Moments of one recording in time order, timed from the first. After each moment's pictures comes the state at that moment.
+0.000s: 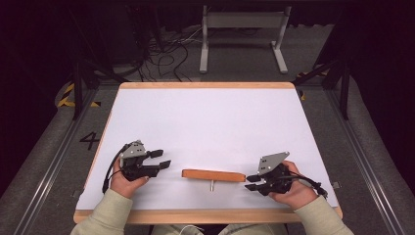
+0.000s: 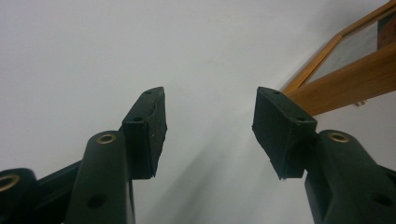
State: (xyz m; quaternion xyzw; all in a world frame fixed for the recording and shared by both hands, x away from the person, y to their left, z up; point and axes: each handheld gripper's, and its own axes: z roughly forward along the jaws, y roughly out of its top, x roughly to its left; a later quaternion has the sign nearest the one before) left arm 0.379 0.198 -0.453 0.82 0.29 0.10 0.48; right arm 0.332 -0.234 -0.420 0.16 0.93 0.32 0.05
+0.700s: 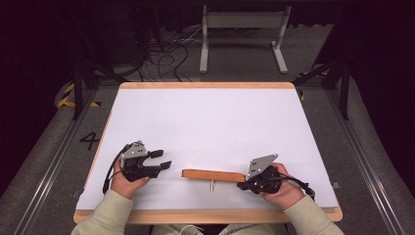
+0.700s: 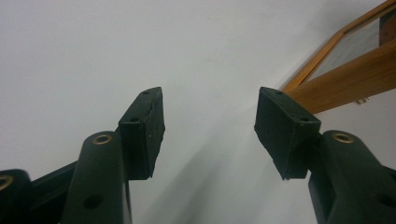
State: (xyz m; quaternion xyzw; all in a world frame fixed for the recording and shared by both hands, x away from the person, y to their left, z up) left arm 0.378 0.197 -0.454 0.82 0.29 0.10 0.48; right arm 0.340 -0.217 -0.440 0.16 0.93 0.33 0.04
